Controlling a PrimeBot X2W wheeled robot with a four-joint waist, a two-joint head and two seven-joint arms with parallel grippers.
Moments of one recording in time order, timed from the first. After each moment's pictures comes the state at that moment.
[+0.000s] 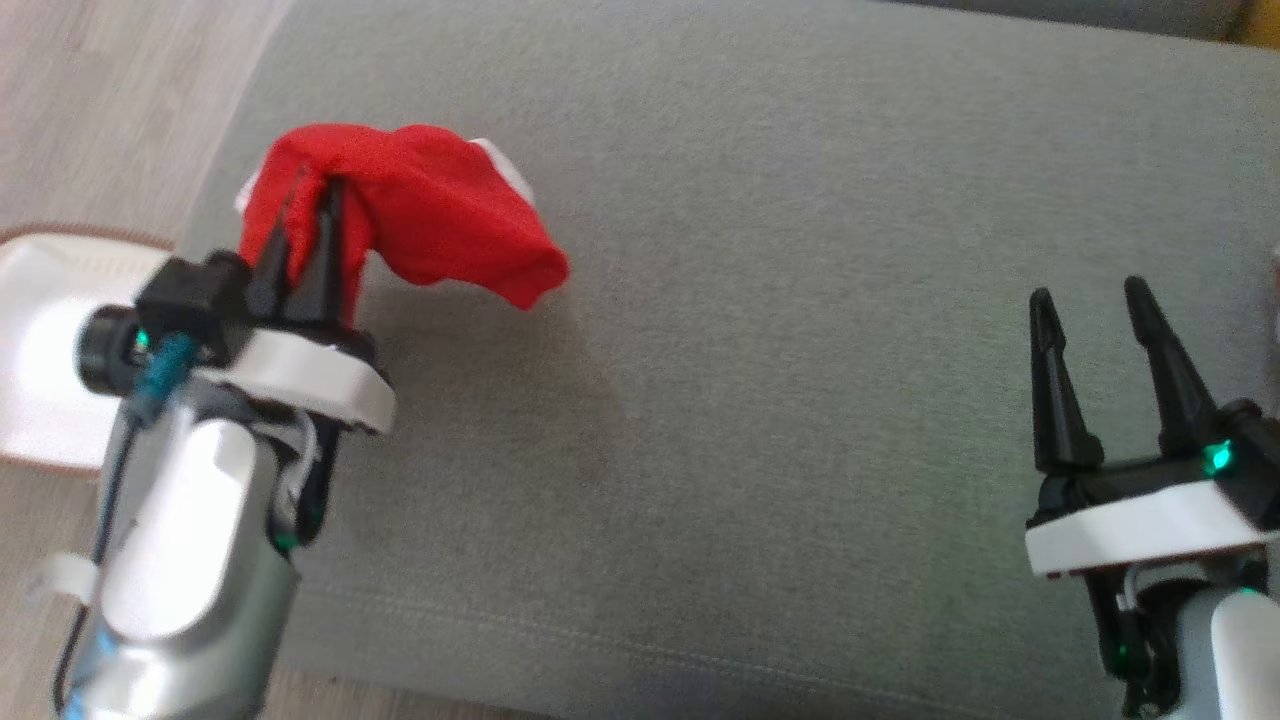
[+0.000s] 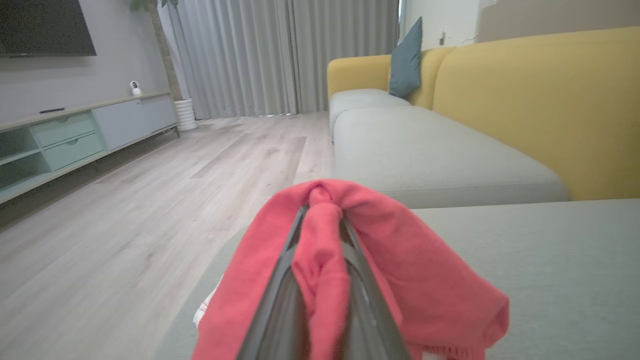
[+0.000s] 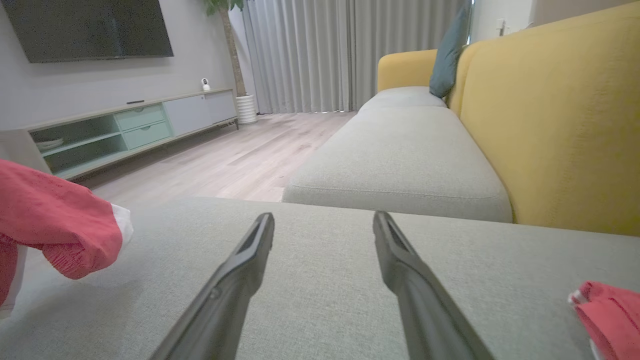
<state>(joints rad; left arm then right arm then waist) -0.46 0.25 -0.32 0.34 -0.29 0.05 -0.25 -0.02 -0.05 -0.03 -0.20 0.12 0.13 0.05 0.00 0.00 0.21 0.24</state>
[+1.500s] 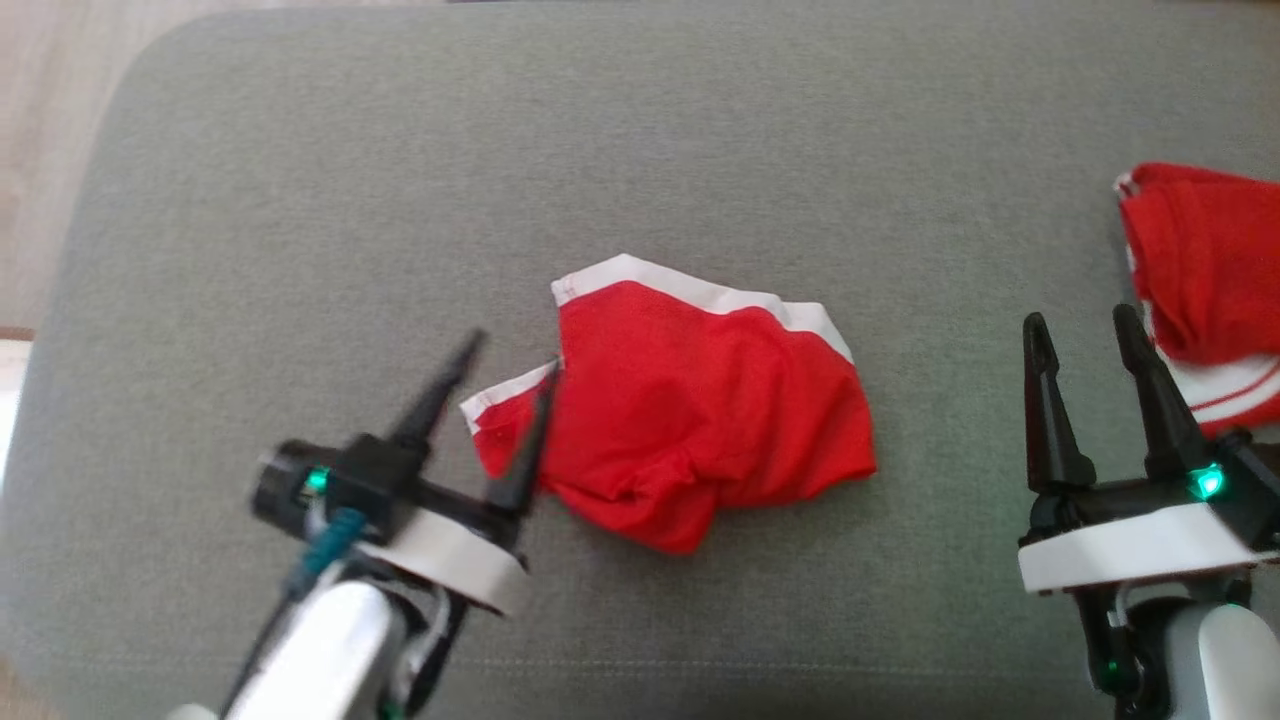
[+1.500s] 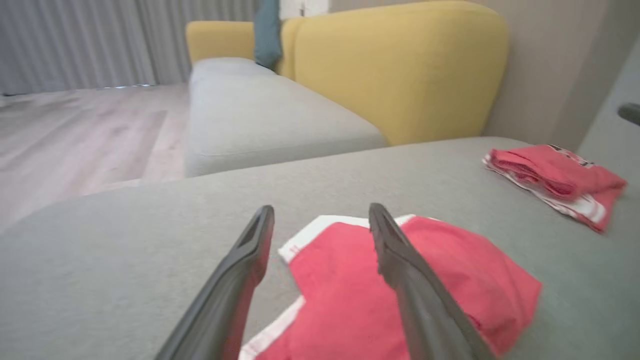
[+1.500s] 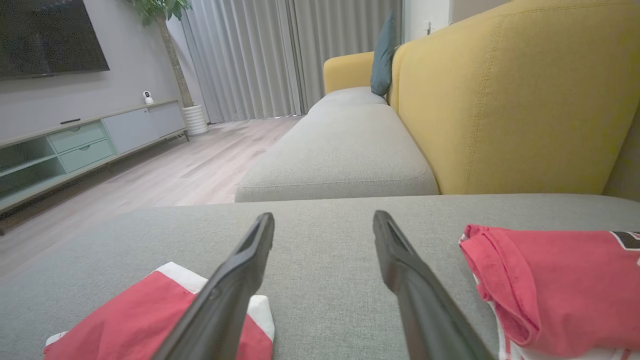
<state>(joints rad) -0.21 0.25 -0.56 0.09 -0.29 0.08 -0.24 0.01 -0.04 -0.02 -0.15 0.17 0.13 -0.01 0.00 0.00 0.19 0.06</state>
